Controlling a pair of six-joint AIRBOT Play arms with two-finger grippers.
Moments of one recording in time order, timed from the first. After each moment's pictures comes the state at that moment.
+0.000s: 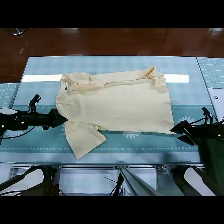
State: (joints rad) left arm 0.36 -1.24 0.53 0.67 -1.09 -1.09; right arm -0.55 -1.00 0.46 -1.06 1.21 1.41
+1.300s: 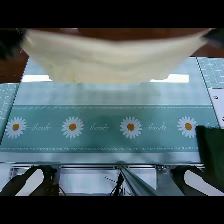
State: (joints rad) left arm 0.36 -0.95 1.22 0.14 -0.99 -0.96; right arm -0.28 -1.18 1.77 -0.90 1.28 1.42
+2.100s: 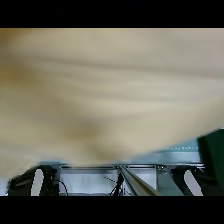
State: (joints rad) left arm 0.36 -0.39 1.62 1.06 -0.89 -1.21; right arm -0.28 -0.71 2.07 -1.18 1.45 1.49
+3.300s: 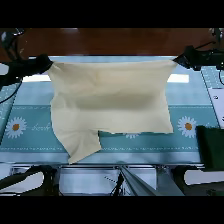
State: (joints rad) left arm 0.10 -1.32 1.11 0.84 -0.56 -1.31; right arm -0.28 -1.60 1.52 -0.72 1.06 1.30
